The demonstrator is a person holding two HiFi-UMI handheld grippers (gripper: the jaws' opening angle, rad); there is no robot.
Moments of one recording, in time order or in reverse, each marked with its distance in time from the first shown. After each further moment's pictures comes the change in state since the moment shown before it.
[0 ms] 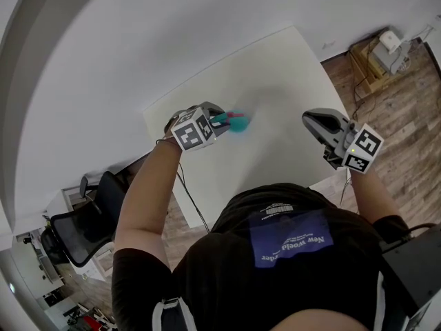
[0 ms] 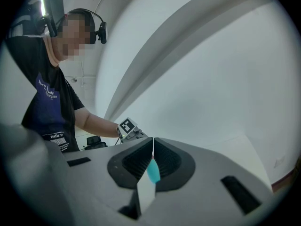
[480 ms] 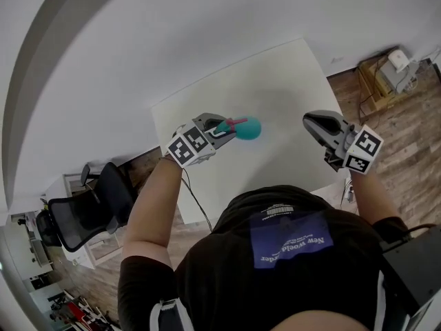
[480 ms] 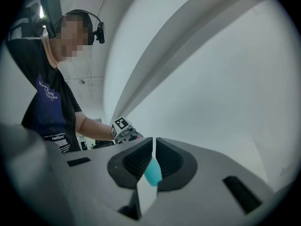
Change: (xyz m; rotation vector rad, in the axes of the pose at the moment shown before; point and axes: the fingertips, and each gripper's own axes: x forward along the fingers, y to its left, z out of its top) left arm -0.047 -0.028 0.043 -0.209 -0.257 0.108; right arm 0.000 0.003 0.020 -0.019 0.010 0.101
